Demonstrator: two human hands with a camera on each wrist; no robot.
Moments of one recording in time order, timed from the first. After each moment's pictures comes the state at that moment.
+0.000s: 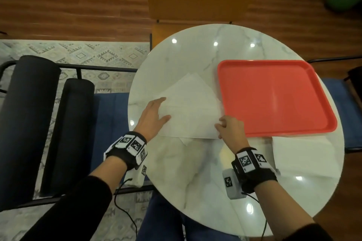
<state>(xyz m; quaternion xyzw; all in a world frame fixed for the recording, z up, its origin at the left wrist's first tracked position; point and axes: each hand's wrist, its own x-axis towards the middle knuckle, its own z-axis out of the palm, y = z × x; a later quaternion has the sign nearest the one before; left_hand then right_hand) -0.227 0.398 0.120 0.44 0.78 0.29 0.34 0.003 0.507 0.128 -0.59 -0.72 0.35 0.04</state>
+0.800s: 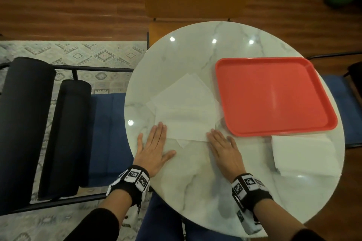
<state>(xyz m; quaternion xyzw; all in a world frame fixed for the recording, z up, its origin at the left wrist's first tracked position) -0.183 0.333 0.061 0.56 0.78 0.01 0.28 0.046 0.459 0.071 -0.42 -0.89 0.19 -0.04</state>
